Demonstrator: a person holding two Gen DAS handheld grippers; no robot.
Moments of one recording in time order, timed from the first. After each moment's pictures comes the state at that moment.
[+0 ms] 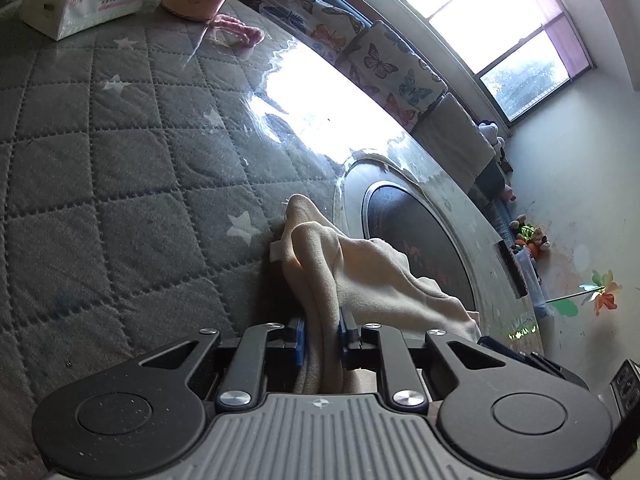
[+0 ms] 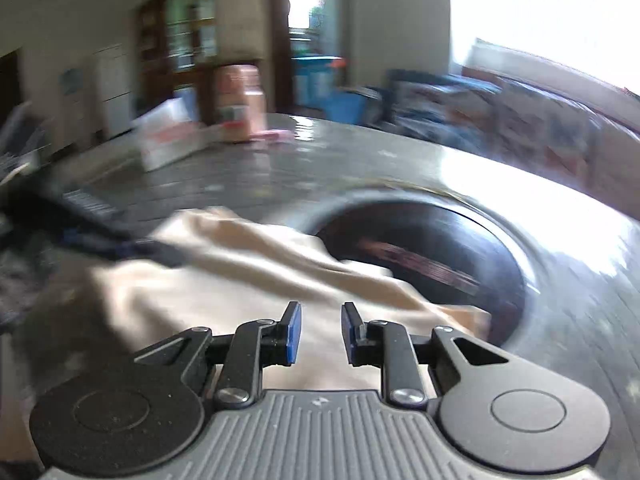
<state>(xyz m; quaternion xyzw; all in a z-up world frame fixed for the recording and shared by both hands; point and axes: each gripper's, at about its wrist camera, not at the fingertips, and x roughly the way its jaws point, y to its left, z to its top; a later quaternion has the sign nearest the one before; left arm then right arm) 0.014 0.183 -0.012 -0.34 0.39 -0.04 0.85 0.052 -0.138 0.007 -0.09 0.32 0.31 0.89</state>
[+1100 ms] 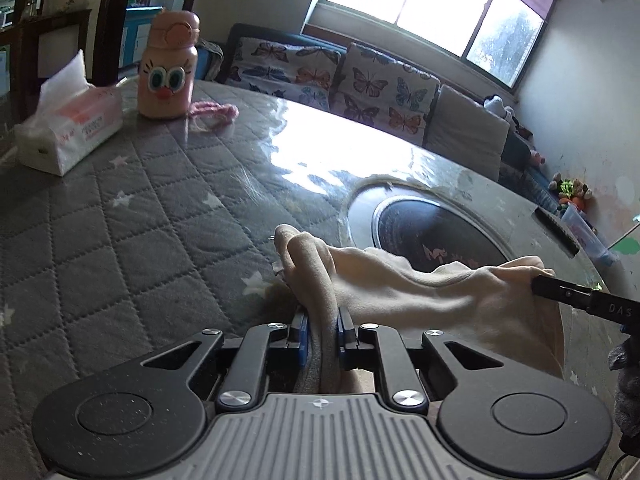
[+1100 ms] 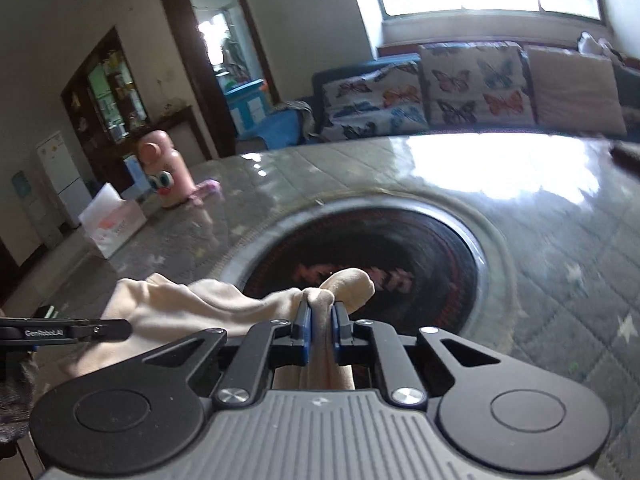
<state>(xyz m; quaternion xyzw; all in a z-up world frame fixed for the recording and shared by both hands) 0.001 0.156 0.022 -0.17 0.35 0.01 0.92 0.092 -0.176 0.018 0.05 0.34 0.27 0.90</state>
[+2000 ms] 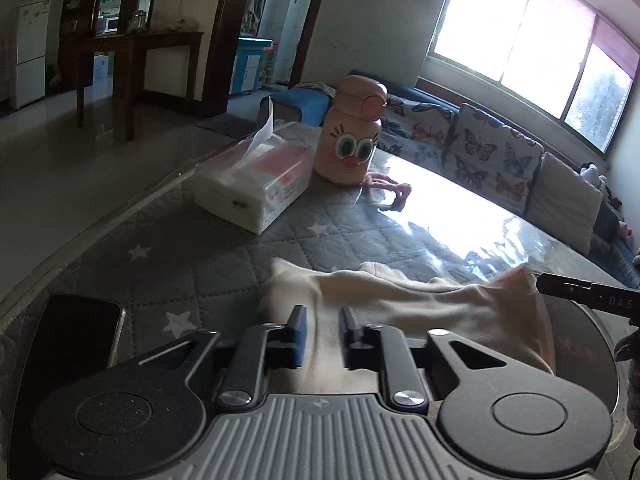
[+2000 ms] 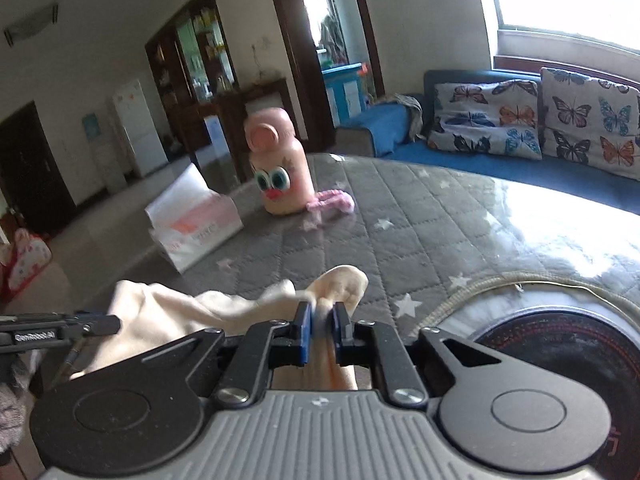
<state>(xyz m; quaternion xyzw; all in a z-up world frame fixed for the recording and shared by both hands) -0.028 0.279 0.038 -0.19 0.31 0.17 0.92 0.151 0.011 0.033 -0.02 0.33 0.38 0.86</state>
